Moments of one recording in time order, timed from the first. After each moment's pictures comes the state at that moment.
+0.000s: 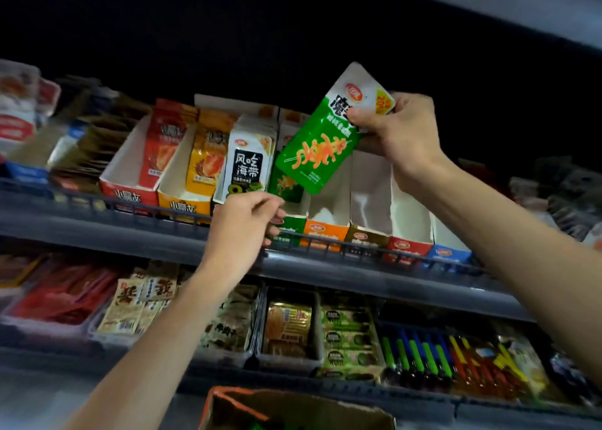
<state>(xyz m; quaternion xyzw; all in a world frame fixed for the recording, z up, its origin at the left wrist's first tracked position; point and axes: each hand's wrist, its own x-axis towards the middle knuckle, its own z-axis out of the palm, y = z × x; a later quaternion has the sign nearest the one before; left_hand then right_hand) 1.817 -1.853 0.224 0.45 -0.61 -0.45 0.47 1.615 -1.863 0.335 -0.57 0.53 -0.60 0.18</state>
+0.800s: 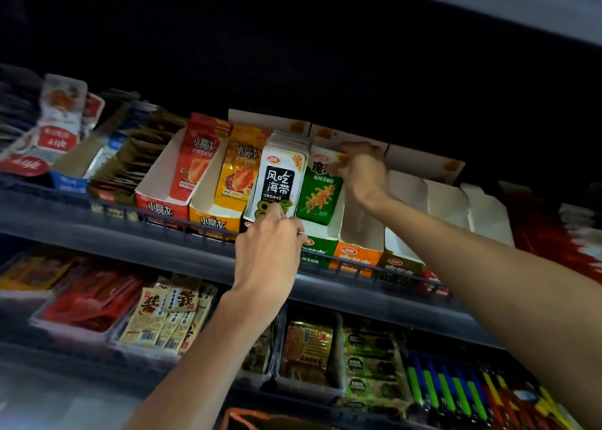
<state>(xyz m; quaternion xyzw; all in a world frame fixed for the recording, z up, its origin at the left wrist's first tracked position) 1.813 -1.865 0.214 0.56 -0.77 -0.01 0.31 1.629 -1.968 0.262 -0.66 0.67 -0.33 -0.10</state>
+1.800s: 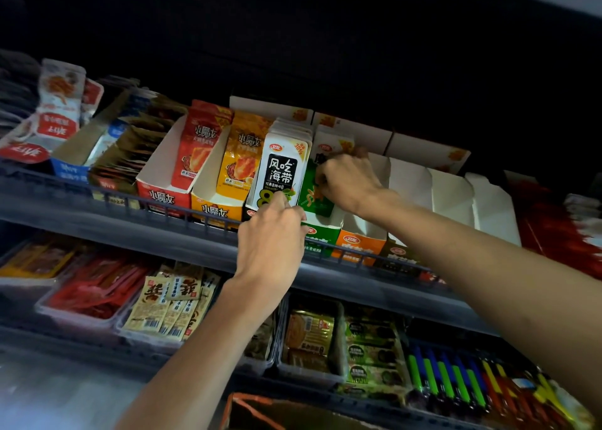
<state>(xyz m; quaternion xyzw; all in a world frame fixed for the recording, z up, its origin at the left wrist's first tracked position) 1.812 -1.866 0.209 0.55 -0.77 0.00 0.32 1.658 -1.948 0.257 -0.73 0.64 -0.02 -0.23</state>
